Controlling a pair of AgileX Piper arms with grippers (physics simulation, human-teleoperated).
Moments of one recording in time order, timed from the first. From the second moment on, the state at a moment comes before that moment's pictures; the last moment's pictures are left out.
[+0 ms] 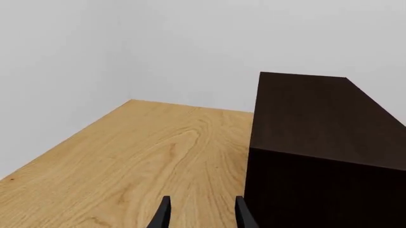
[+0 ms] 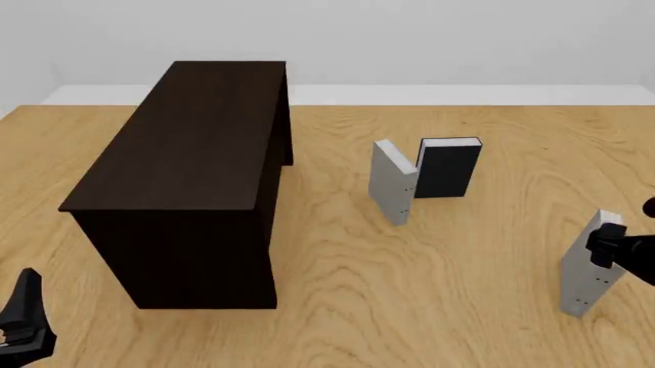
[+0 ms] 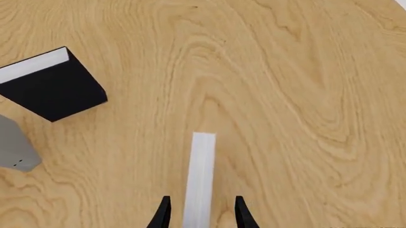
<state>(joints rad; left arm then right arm) 0.27 0.00 -0.01 0.00 0.00 -0.38 1.04 -0.51 0.21 0.00</state>
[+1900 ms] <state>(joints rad) 0.27 0.00 -0.01 0.00 0.00 -0.06 0.64 -0.39 0.21 0.36</state>
